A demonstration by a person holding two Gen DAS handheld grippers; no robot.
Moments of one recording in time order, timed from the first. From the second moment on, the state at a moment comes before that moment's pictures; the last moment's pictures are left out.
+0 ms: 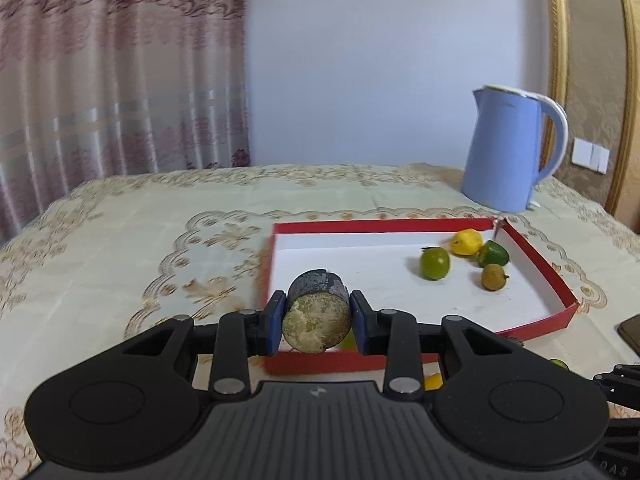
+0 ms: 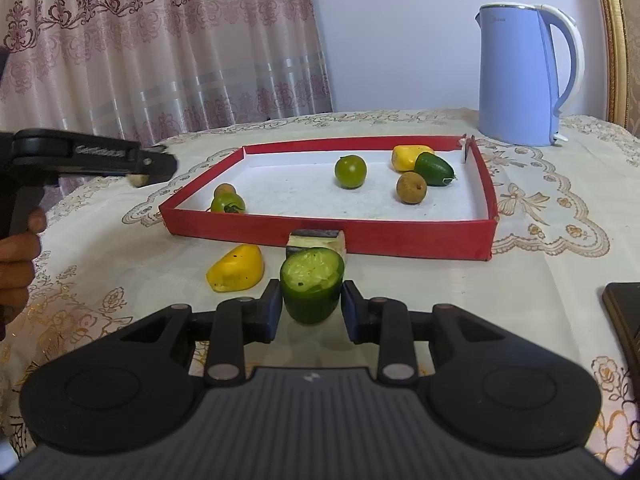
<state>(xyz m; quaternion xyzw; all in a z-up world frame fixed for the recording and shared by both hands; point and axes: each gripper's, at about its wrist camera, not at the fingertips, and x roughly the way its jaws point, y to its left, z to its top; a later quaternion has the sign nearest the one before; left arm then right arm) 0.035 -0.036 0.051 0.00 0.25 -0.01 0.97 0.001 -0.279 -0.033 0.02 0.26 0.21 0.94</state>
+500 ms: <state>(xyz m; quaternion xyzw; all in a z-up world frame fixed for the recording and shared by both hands) 0.124 -0.098 0.042 0.07 0.28 -0.01 0.96 0.002 -0.286 -0.033 0.03 0.26 0.21 0.94</state>
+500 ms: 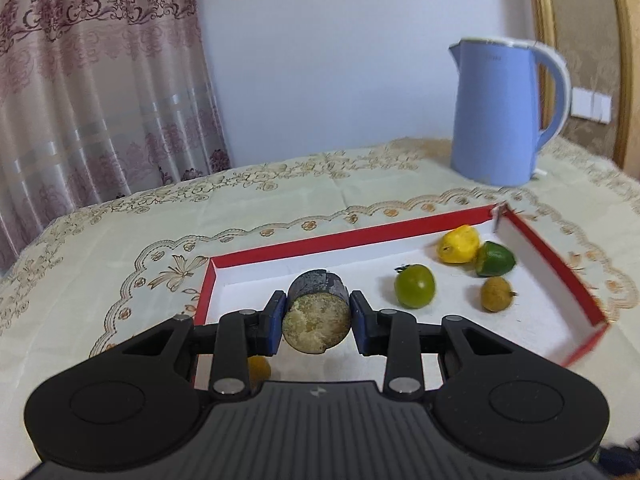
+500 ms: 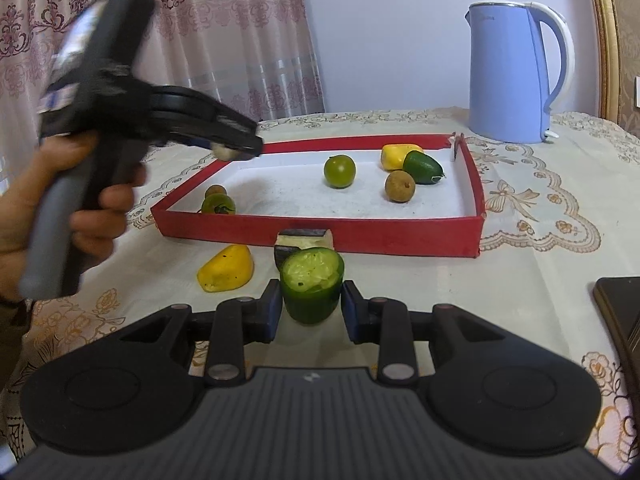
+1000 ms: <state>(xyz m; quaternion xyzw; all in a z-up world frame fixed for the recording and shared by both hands) 0.185 -0.113 0.019 0.07 0.33 0.02 0.94 0.003 -0.288 -0.033 0.03 0.26 0.21 0.94</state>
